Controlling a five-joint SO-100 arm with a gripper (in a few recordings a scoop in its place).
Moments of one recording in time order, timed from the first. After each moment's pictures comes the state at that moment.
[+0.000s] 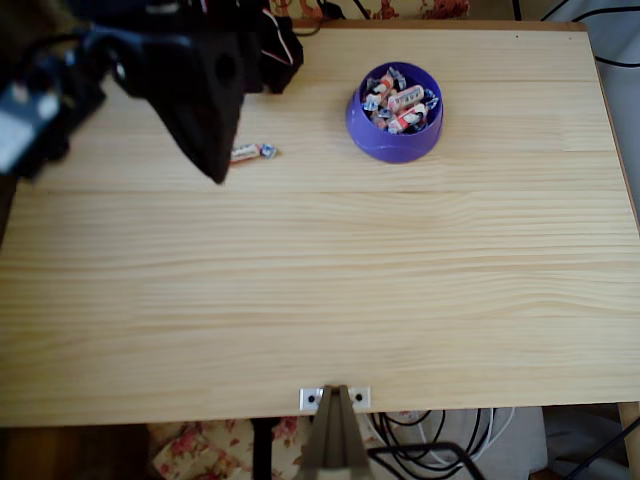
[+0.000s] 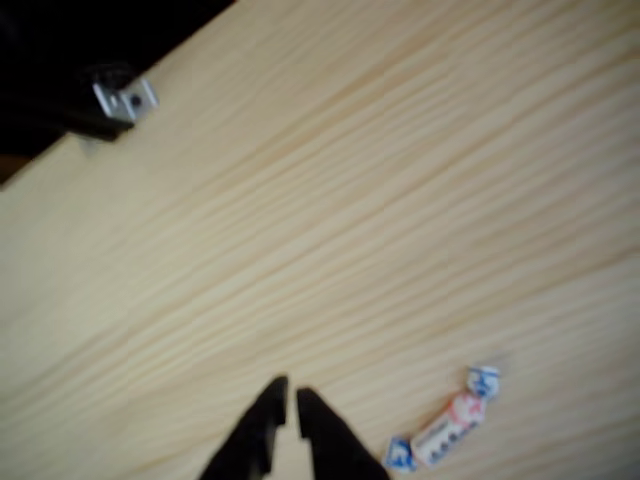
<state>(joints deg) 5.3 153.5 135.2 72.0 35.3</state>
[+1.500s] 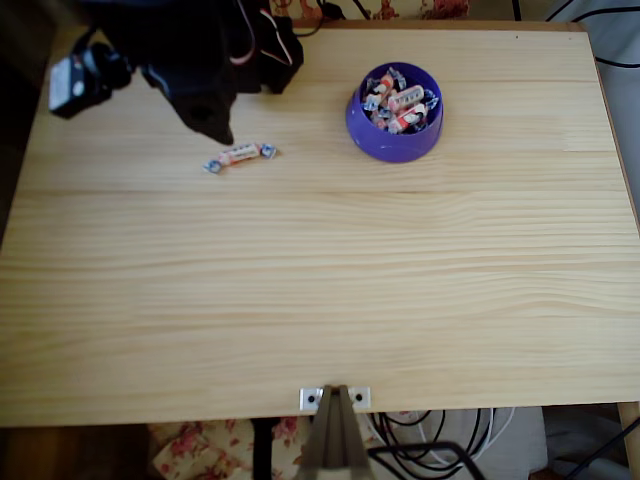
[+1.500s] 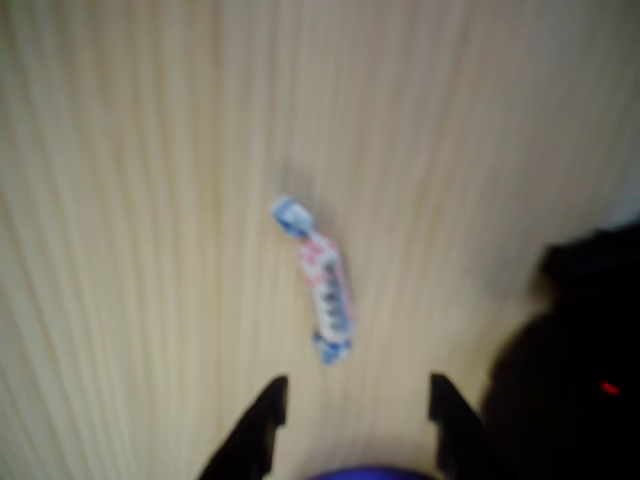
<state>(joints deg) 6.0 139.9 141.9 83.8 81.8</state>
